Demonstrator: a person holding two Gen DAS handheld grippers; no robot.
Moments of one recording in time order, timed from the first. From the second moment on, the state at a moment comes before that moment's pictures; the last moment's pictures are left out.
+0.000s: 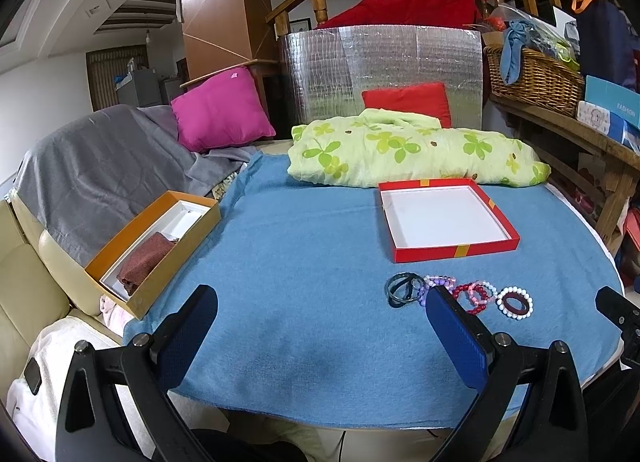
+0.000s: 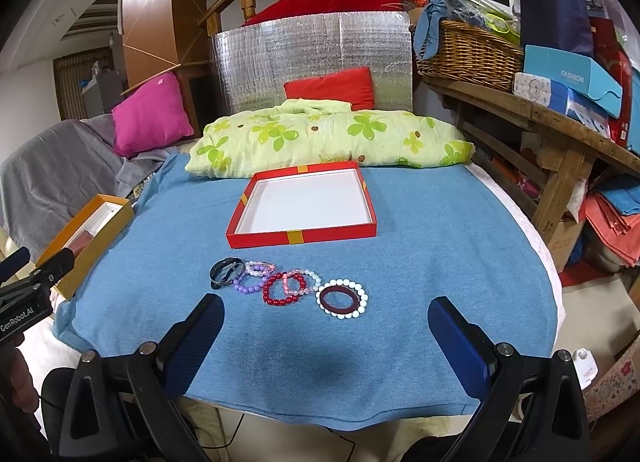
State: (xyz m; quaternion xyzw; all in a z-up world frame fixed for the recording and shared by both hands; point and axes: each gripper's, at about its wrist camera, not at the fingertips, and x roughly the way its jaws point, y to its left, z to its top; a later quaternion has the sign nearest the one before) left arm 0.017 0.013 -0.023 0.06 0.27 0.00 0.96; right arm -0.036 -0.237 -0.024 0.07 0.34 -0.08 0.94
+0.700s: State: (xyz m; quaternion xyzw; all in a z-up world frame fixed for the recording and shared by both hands) left arm 0.060 0.010 -0.049 0.07 0.30 0.00 0.95; right arm 0.002 -0.246 -0.045 0.06 0.36 -0.07 0.93
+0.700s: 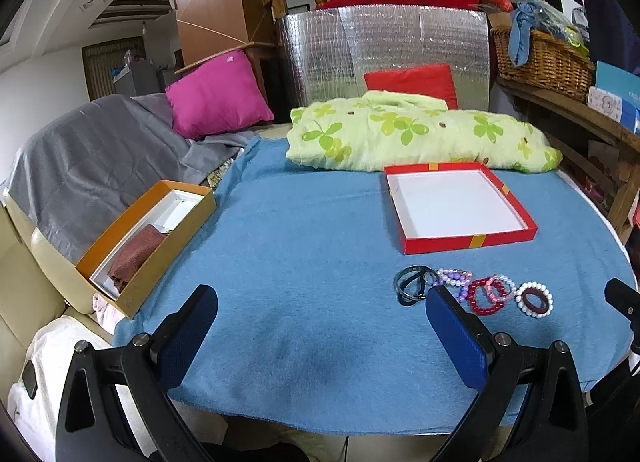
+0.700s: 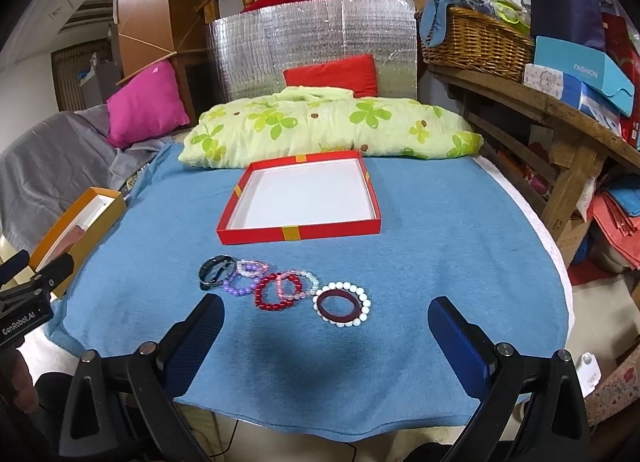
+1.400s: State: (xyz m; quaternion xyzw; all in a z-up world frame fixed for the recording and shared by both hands) left arm 0.188 -0.010 -0.151 0.05 0.45 -0.12 0.88; right arm 0.117 -0.325 -0.171 0.10 0.52 -0.02 0.85
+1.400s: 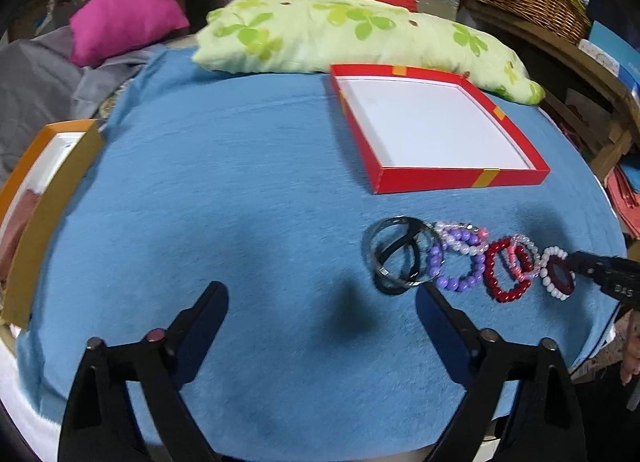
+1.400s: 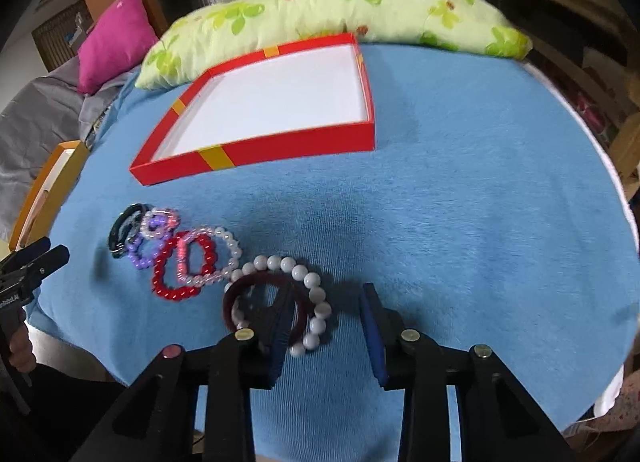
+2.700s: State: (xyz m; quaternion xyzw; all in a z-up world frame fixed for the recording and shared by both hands) left arm 0.241 -0.086 -0.186 0.06 0.48 -0.21 0.85; right arm 0.143 -0.343 -0.142 0.18 0.43 0.00 0.88
